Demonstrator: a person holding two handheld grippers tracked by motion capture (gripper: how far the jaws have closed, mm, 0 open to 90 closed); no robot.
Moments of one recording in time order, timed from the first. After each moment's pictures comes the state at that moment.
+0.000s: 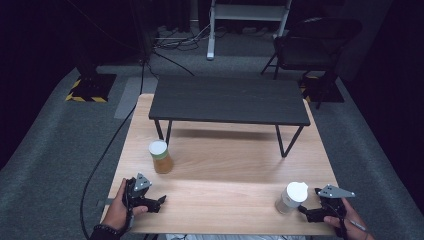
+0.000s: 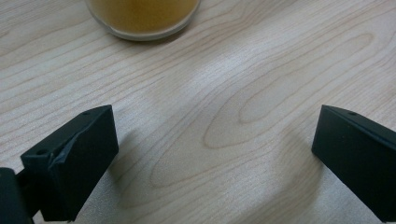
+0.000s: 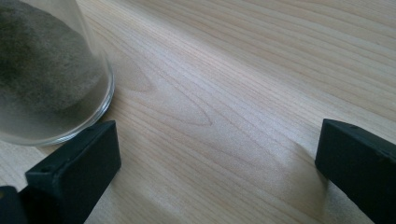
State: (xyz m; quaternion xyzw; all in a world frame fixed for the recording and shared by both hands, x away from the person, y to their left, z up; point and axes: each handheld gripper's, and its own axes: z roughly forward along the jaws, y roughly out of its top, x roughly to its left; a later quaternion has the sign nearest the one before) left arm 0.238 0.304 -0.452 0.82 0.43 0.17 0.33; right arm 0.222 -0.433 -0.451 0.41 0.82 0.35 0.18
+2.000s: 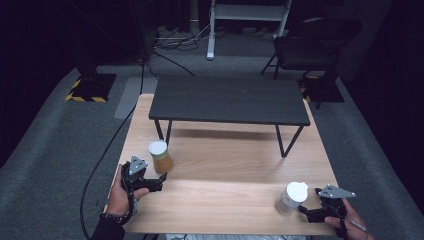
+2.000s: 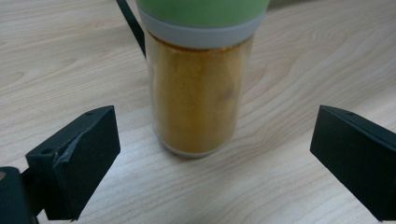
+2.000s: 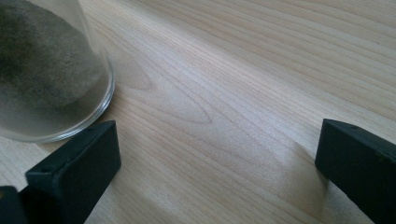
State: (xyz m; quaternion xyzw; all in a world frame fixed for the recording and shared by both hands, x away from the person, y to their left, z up) left arm 0.243 0.297 -0.427 0.75 0.48 0.22 0.41; right arm 0.222 -0.435 -0.451 0.41 0.82 0.35 0.18
